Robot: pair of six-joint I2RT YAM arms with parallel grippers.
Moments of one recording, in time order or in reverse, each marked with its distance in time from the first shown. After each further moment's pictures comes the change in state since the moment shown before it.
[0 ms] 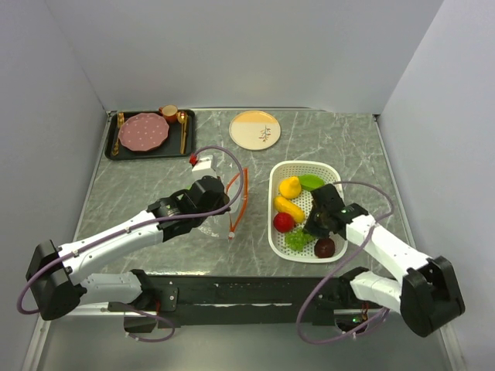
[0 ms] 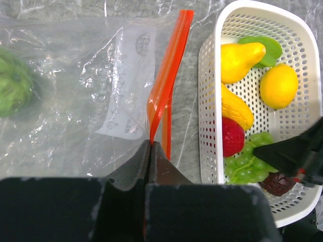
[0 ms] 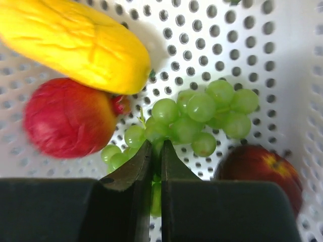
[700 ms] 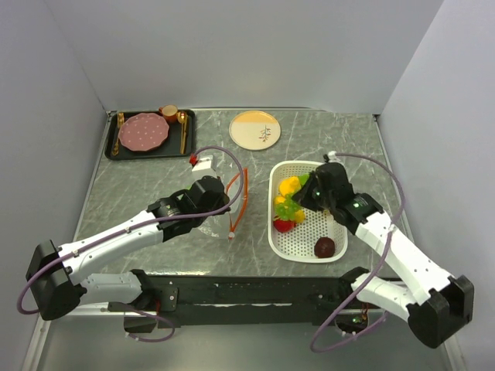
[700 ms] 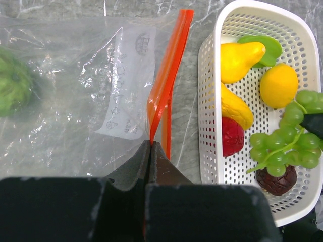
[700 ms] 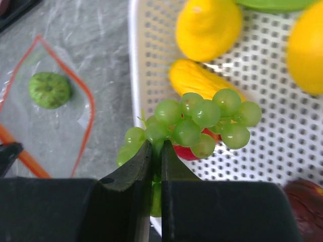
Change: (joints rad) left arm 0.000 0.000 0.000 0.000 0.002 0.000; right arm 0.048 -0.097 0.234 0.050 -0.008 -0.032
